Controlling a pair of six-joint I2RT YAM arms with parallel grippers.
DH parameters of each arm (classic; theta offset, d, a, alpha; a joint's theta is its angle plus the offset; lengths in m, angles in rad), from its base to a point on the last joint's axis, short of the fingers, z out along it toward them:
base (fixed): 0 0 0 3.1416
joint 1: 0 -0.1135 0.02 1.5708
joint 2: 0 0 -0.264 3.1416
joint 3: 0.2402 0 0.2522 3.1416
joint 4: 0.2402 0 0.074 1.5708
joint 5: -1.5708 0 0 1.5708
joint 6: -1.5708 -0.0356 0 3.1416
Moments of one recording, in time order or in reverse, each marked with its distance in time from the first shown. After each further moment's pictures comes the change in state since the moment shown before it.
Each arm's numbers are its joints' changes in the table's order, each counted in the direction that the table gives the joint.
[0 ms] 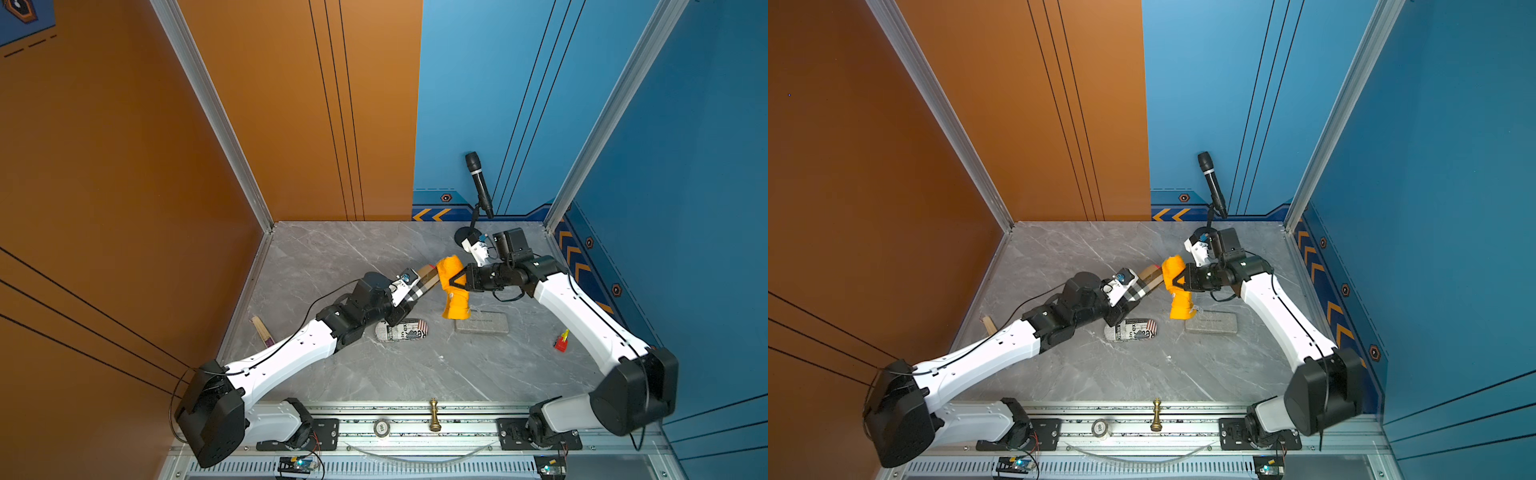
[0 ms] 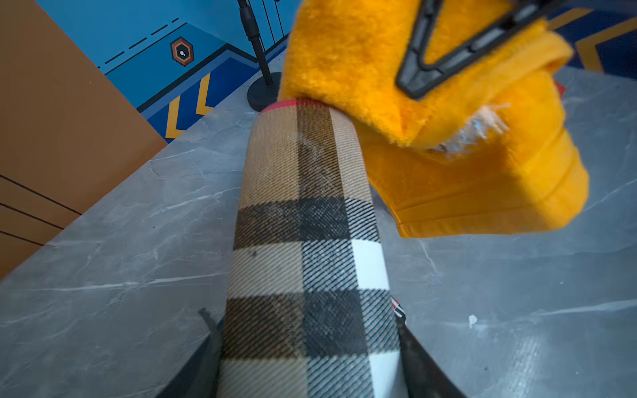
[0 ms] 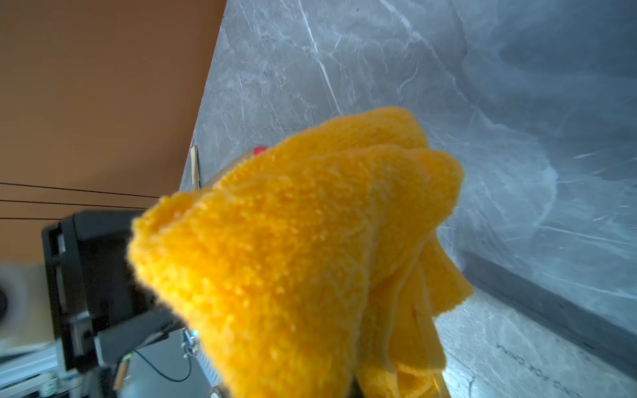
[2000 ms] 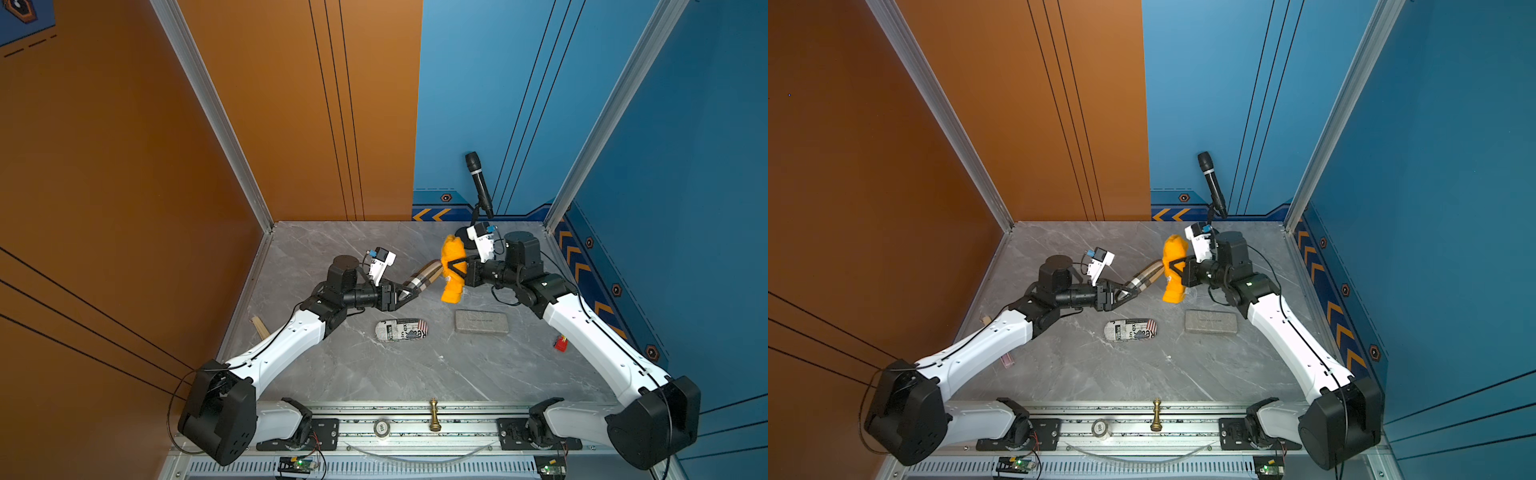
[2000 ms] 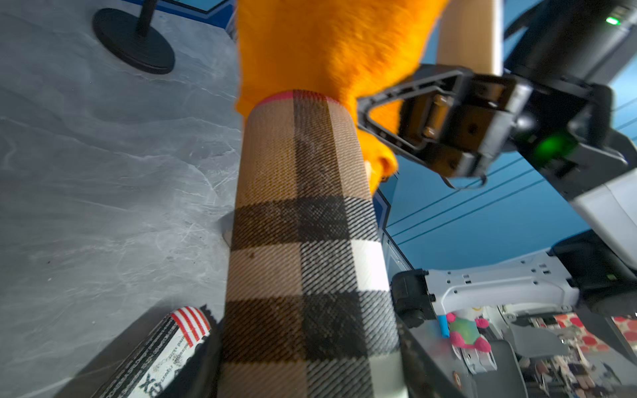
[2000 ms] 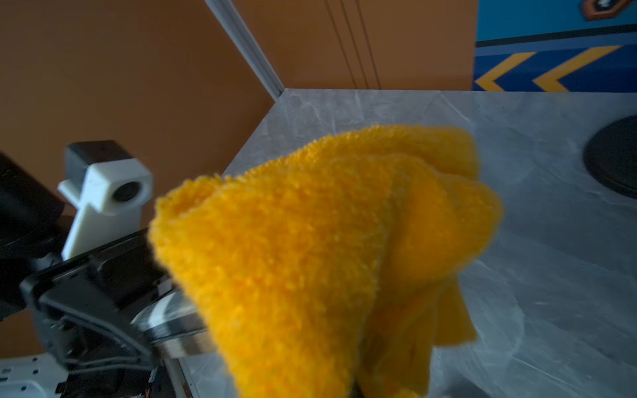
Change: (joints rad) left arm -0.204 0.017 -0.028 -0.182 -0.742 0.648; right arm 0.034 -0.076 -0.117 -0.368 -0.048 0.009
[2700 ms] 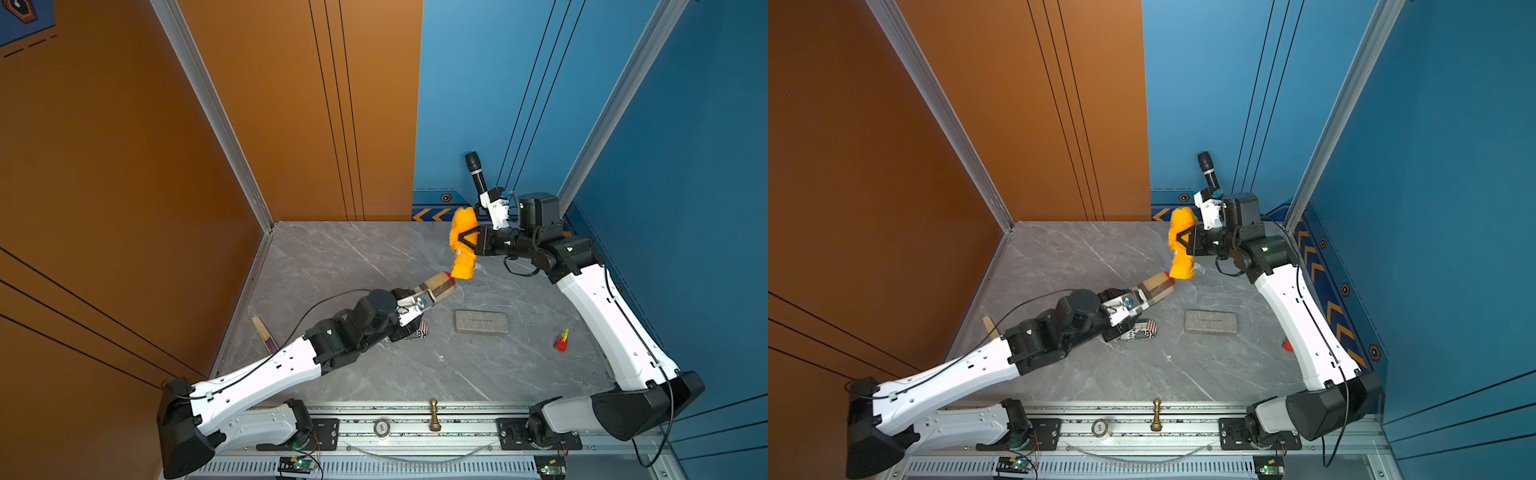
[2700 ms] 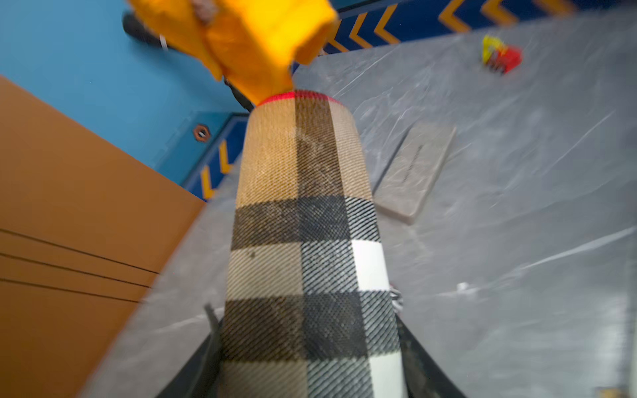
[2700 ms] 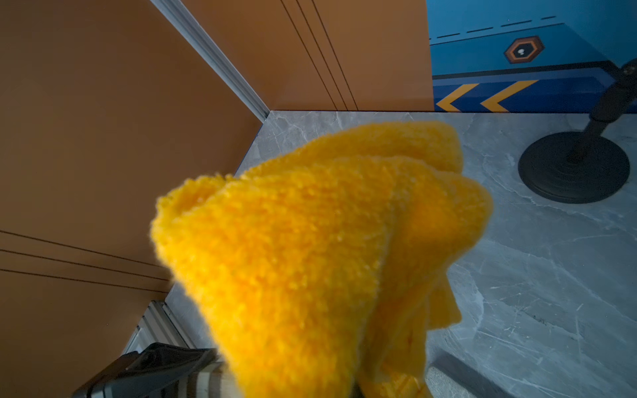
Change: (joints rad) left arm 0.553 -0.162 0.001 0.242 1.181 -1.044; right arm -0.051 0.156 0.568 0.467 -0.068 -0.014
